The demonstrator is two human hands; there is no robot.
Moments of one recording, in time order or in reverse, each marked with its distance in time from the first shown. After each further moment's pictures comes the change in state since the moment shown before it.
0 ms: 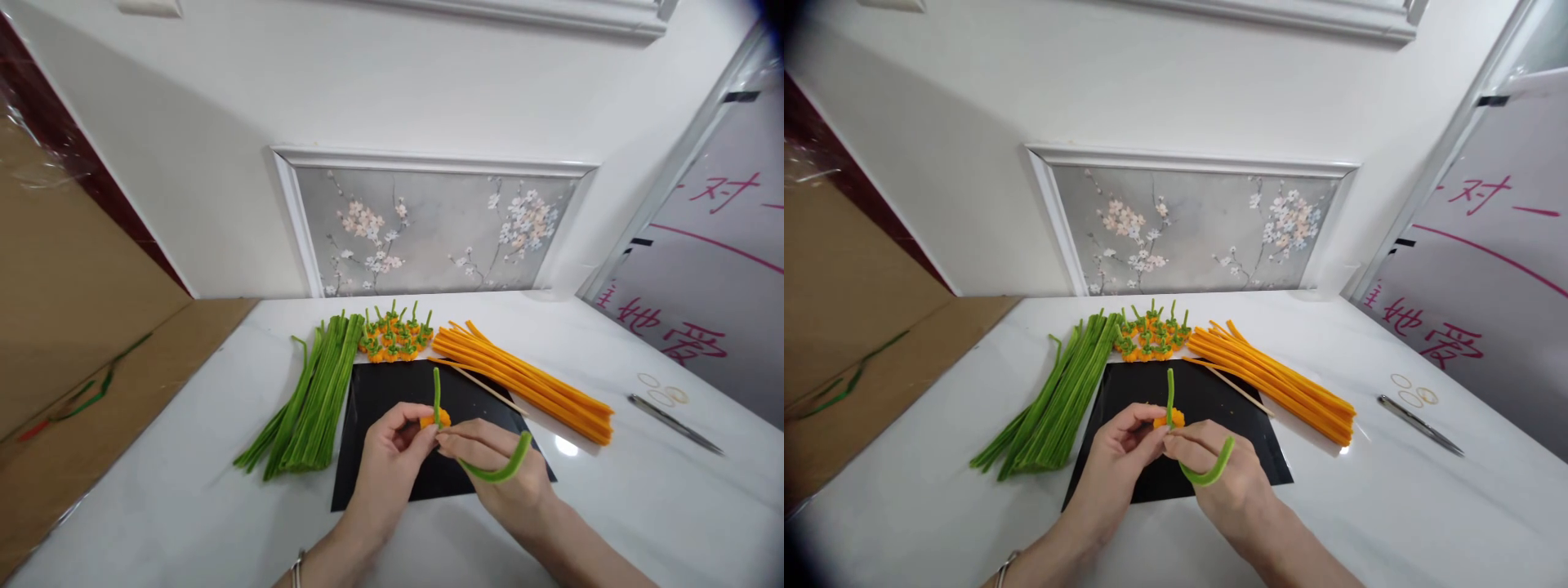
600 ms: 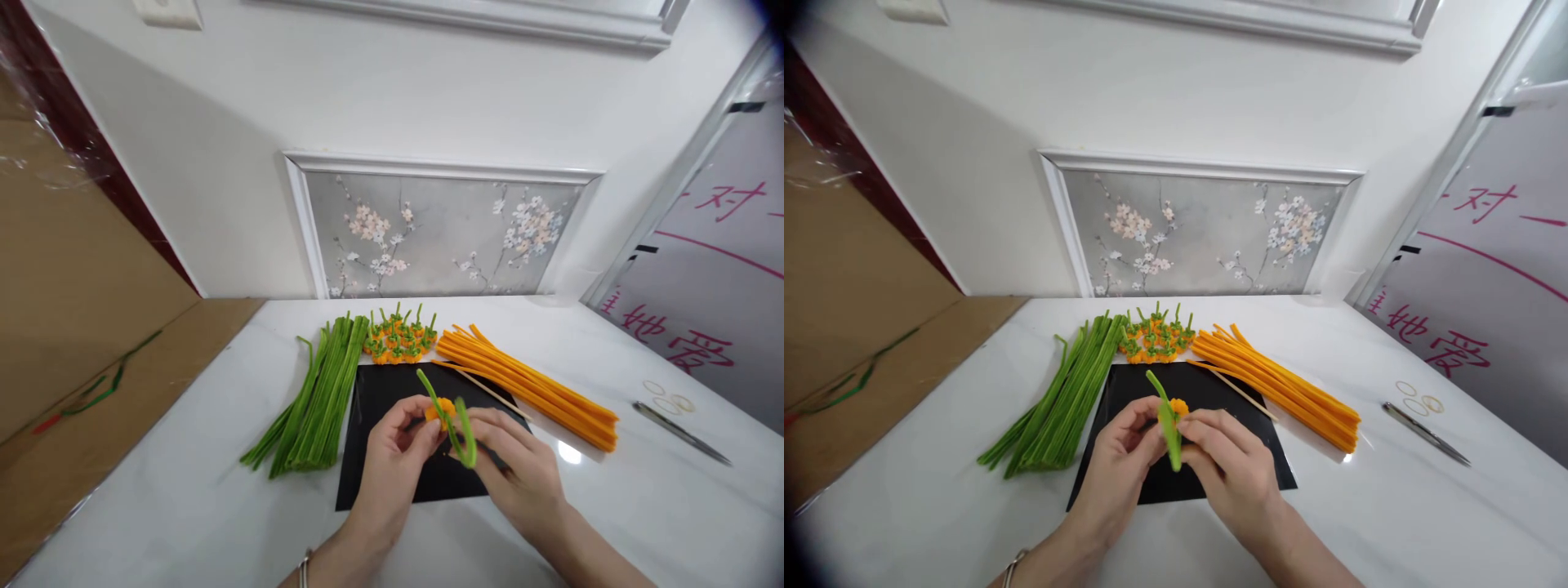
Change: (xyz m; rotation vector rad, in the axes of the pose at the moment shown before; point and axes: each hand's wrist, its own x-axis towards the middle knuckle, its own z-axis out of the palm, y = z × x) left_hand -0.005 0.004 0.004 -0.180 0.001 -0.004; right_hand 0.009 -0.006 -0.003 -0.014 0.155 0.040
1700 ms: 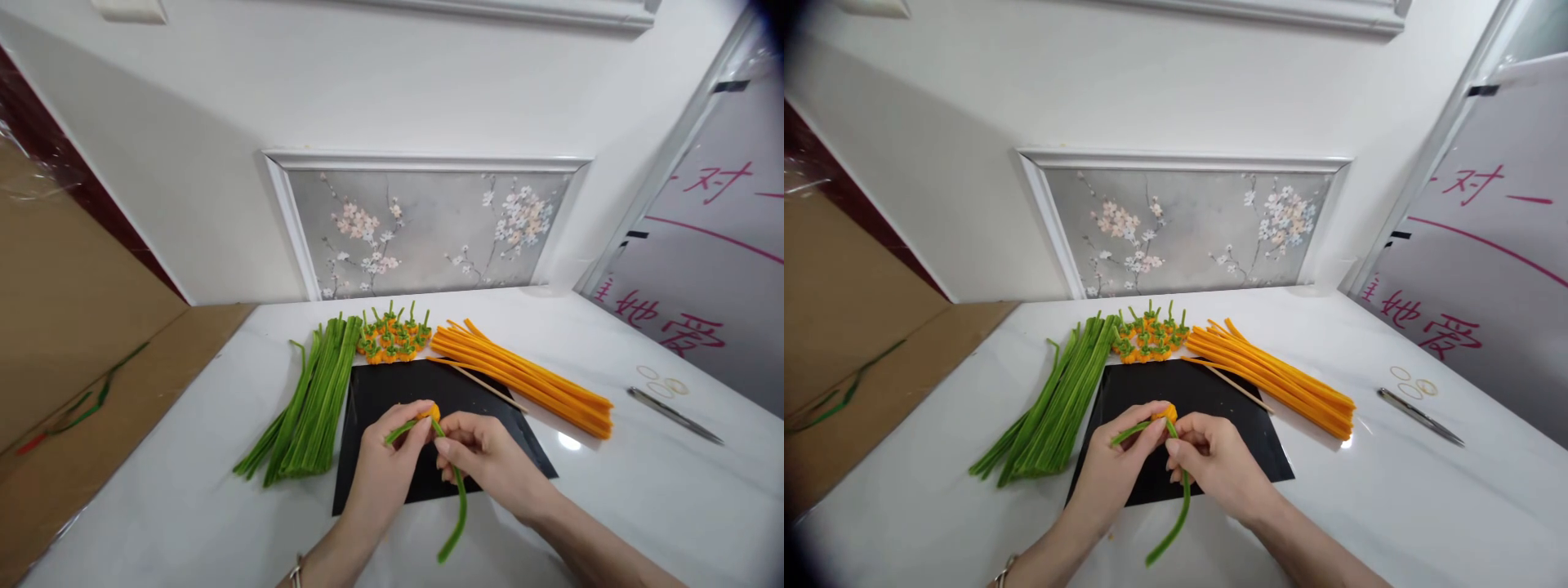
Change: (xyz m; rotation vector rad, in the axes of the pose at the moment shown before) left_hand 0.014 -0.008 -0.019 0.547 -0.049 0.206; right_hand 0.001 0.008 0.011 0.662 -0.396 1.004
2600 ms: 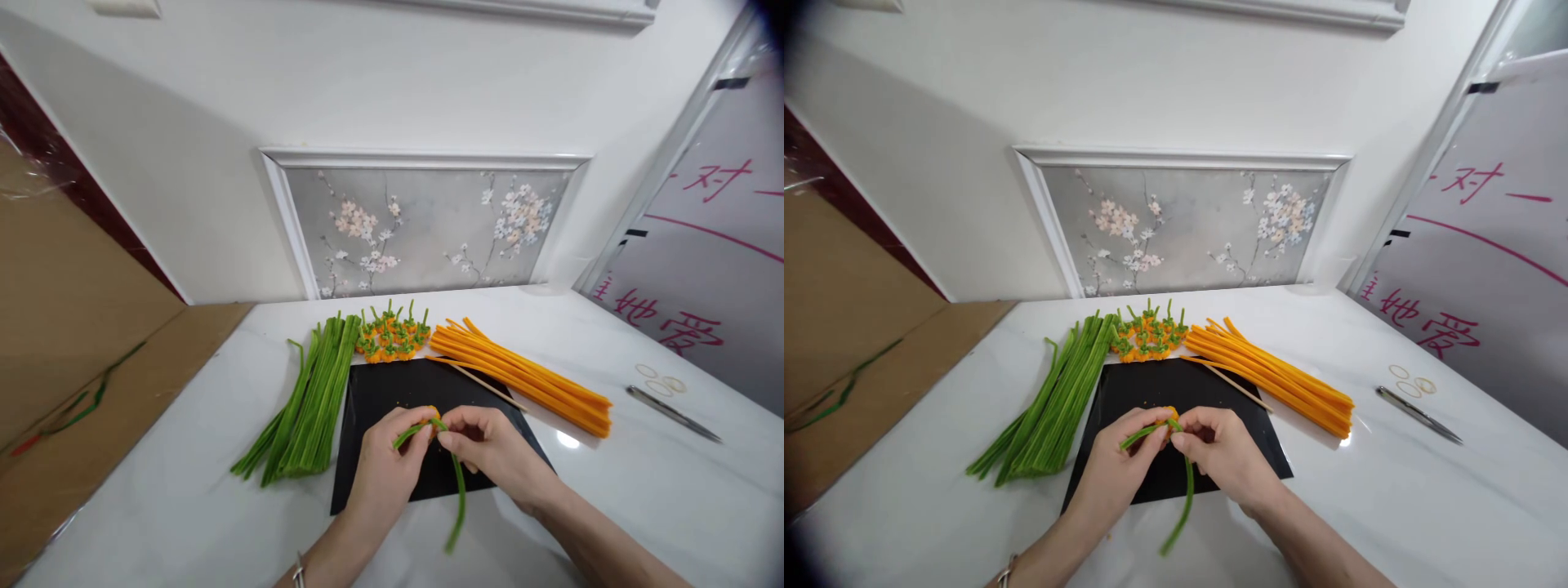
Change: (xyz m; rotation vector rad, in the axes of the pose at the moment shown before) left_hand -0.001 -0.007 0.000 0.221 -0.039 0.122; right_hand 0.006 0.005 -0.010 -0.045 0.081 -0.017
